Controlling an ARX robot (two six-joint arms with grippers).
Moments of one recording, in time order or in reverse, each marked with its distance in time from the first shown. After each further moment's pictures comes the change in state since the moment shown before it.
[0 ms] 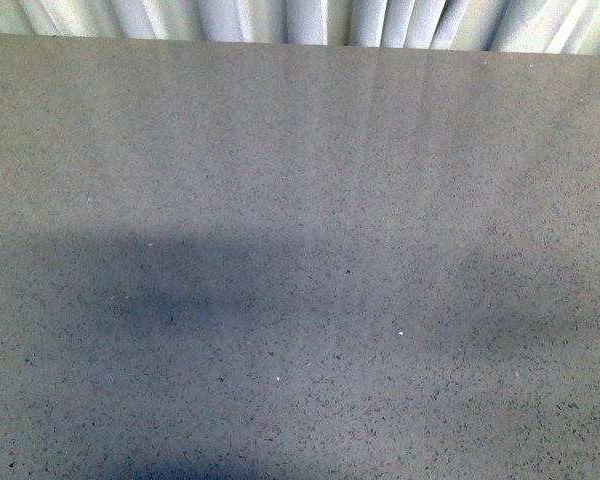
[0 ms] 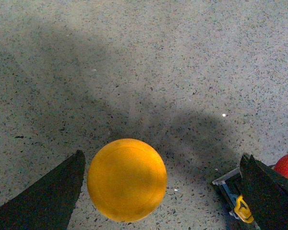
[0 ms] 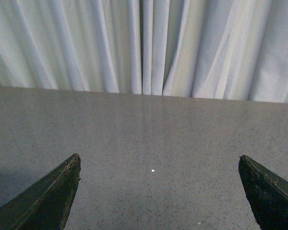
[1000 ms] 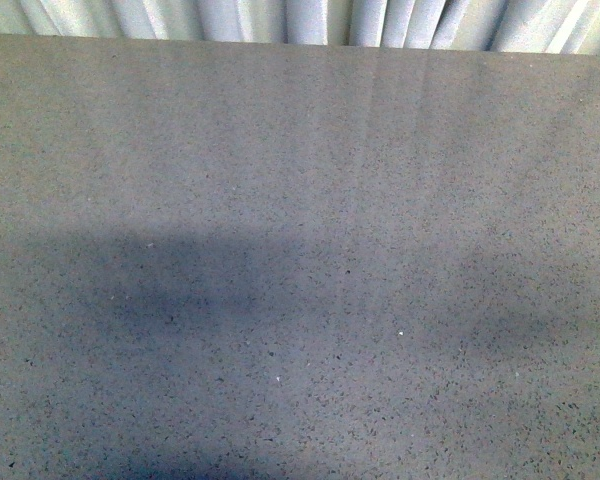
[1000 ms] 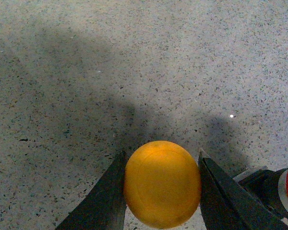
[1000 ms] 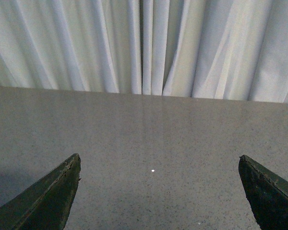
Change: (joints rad) left arm -0.010 0.036 0.000 0.042 -0.023 0.015; right arm 0.000 0.000 0.000 0.000 0.000 0.000
